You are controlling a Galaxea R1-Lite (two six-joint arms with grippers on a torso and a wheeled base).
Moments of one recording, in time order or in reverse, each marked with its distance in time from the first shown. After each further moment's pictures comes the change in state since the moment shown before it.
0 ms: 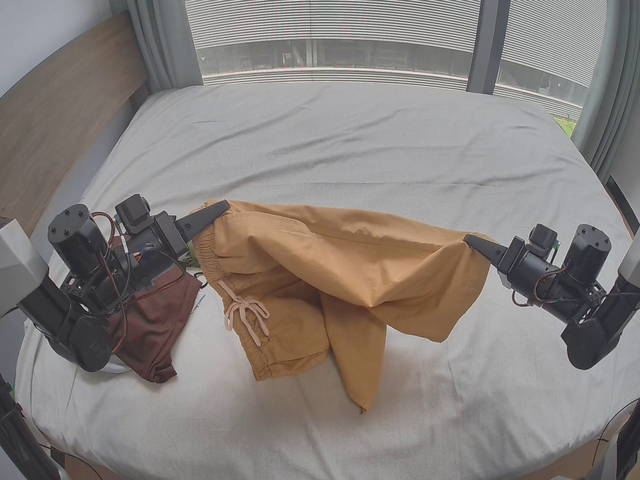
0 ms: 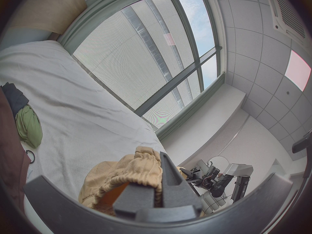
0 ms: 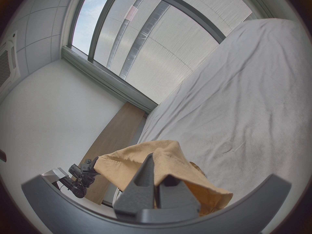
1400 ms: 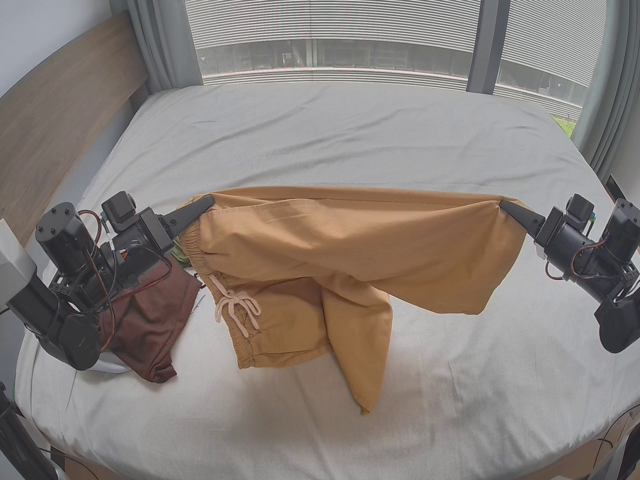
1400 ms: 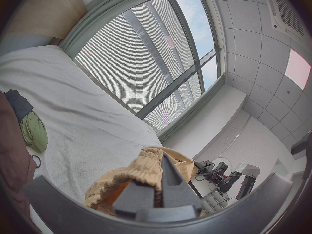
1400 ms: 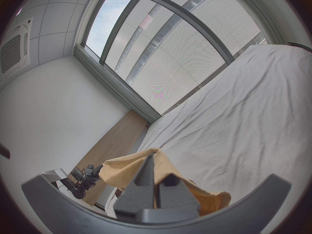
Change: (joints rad) left arm 0.052 -0.037 0.021 0.001 -0.008 -0.002; right arm -0.101 -0.199 -0.021 0.122 0.038 -0.074
